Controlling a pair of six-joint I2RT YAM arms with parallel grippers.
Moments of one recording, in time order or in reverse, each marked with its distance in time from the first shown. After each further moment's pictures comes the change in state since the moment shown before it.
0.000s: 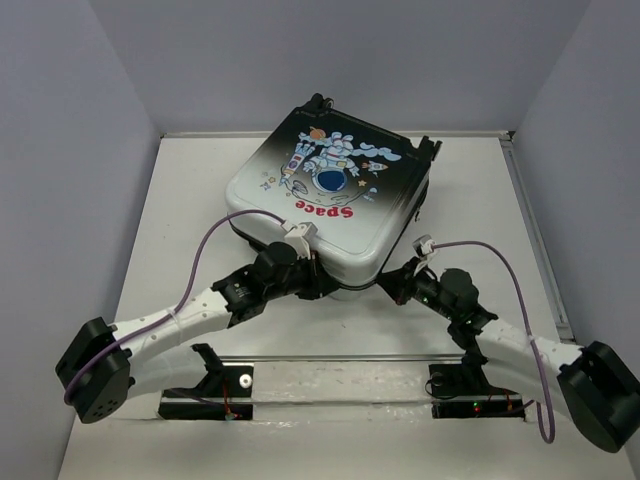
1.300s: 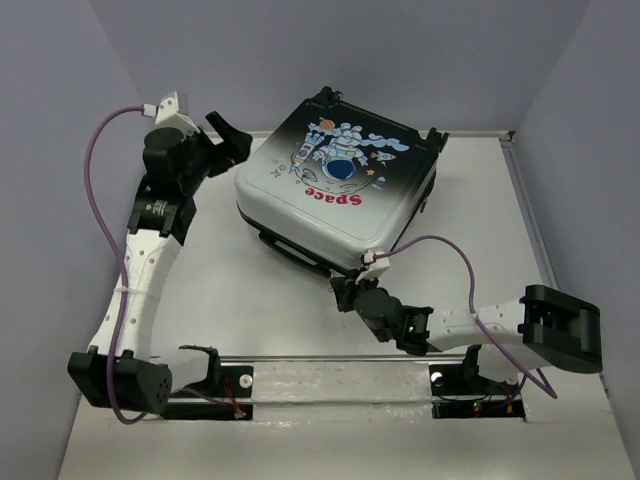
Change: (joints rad) left arm 0.650 0.077 0.676 -0.287 -0.008 0.219; right arm 0.675 0.383 0.383 -0.161 1.014 0.243
